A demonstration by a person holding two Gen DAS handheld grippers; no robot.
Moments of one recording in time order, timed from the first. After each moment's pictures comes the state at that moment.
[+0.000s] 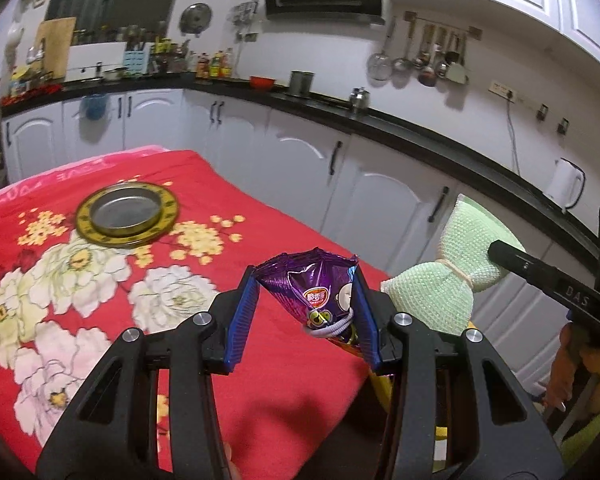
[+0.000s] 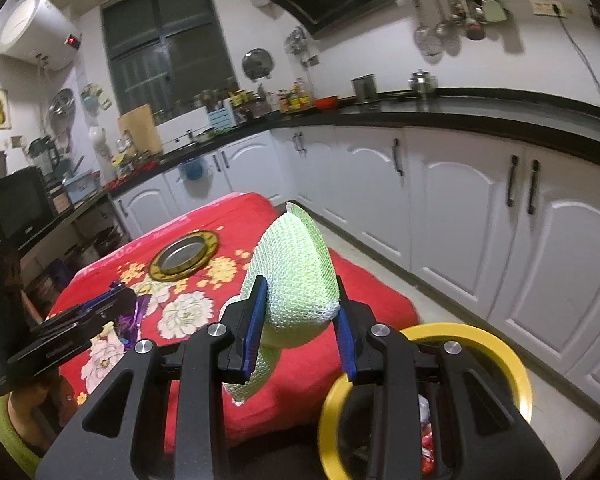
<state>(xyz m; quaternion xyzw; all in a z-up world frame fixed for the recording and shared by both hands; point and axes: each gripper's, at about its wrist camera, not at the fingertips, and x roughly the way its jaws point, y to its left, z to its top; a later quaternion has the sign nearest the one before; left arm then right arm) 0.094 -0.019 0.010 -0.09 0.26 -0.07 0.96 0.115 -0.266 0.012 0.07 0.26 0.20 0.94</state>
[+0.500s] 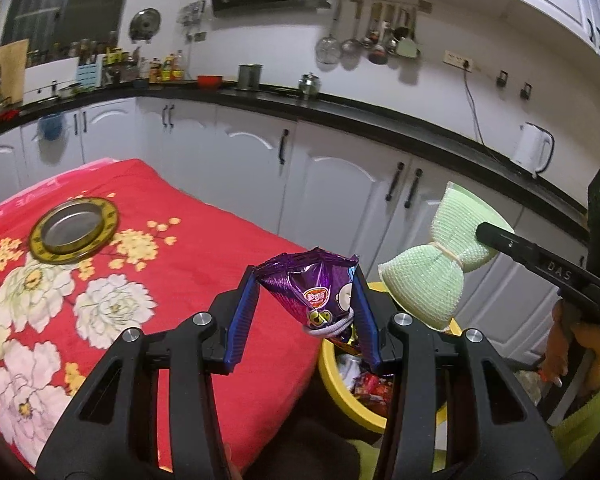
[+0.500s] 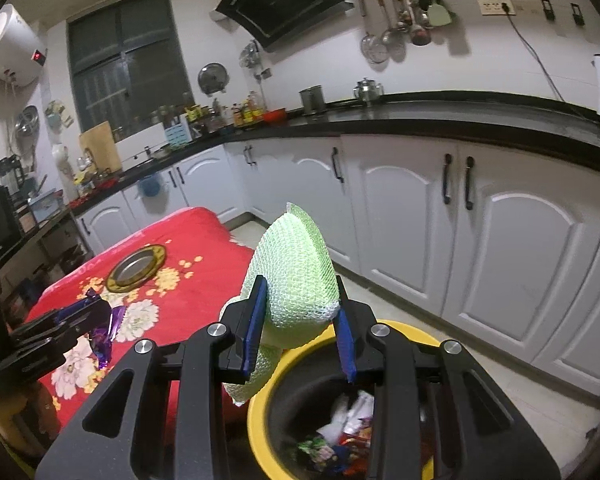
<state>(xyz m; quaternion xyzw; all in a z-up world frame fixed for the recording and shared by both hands) 0.099 -0.084 0.006 -0.04 0.26 -0.14 0.95 0.100 -0.337 0.003 0.08 0.25 0.13 0.96</state>
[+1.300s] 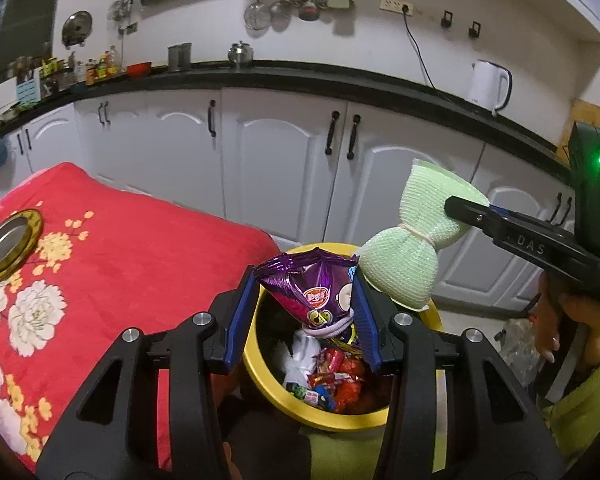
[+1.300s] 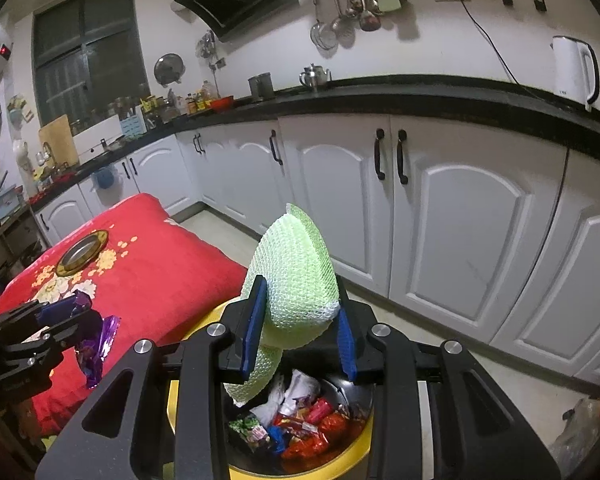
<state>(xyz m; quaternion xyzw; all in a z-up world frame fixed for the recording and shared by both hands) 0.111 -0.178 -0.035 0.02 0.30 -0.22 0.93 0.090 -0.399 -0.043 0.07 0.27 0.05 0.96</state>
